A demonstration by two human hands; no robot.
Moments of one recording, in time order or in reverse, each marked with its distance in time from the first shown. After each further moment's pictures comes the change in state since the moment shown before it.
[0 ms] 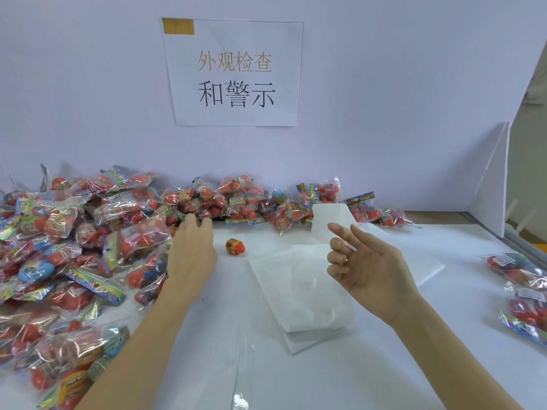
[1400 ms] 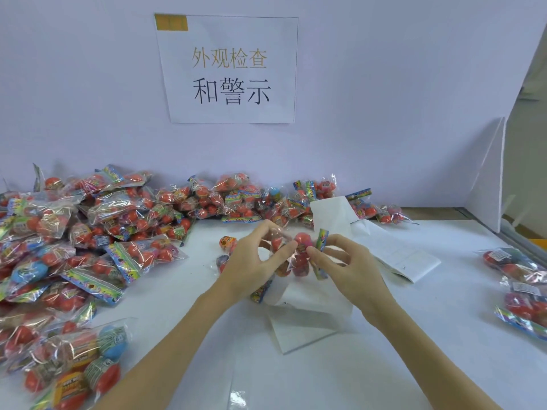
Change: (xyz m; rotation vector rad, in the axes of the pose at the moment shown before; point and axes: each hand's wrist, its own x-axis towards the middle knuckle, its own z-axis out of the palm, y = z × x) left_hand -0.034 0.077 -0.012 -1.190 -0.183 0.299; right_hand 0.005 0.027 0.000 -0.986 0.248 -0.352
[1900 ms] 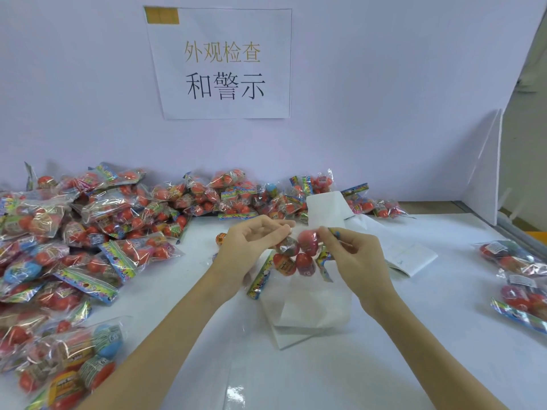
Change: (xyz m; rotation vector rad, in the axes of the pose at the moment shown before) left_hand 0.006 0.016 -0.004 -0.430 -0.005 -0.255; right_hand 0.004 -0.001 -0.004 -0.025 0.156 -0.101
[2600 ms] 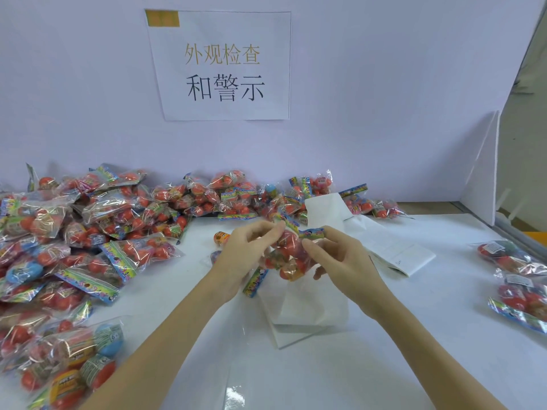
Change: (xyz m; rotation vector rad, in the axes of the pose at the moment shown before) left_hand -0.001 -0.001 0.000 0.051 0.019 -0.137; right_hand -0.008 -0.013 0.001 -0.010 -0.244 0.022
